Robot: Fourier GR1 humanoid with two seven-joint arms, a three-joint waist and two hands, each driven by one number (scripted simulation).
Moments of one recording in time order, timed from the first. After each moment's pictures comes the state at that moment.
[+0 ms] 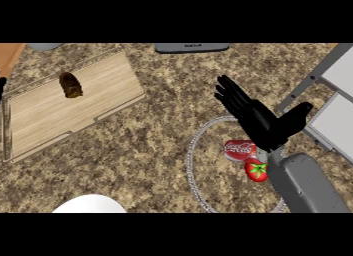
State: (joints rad) left arm -0.20 0.62 -0.02 -1.52 0.36 0.39 0.11; right arm -0.38 -0.23 0.29 -1.39 -0.46 0.13 0.05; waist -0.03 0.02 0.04
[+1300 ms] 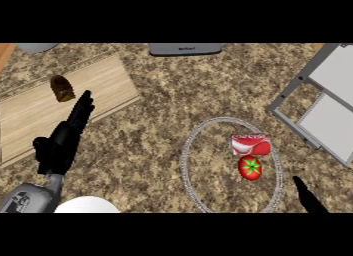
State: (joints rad) left arm -0.16 0.43 -0.31 -1.48 0.24 0.28 0.00; right arm 0.37 -0.07 -0.03 -1.63 -0.12 -0.90 -0.33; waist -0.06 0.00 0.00
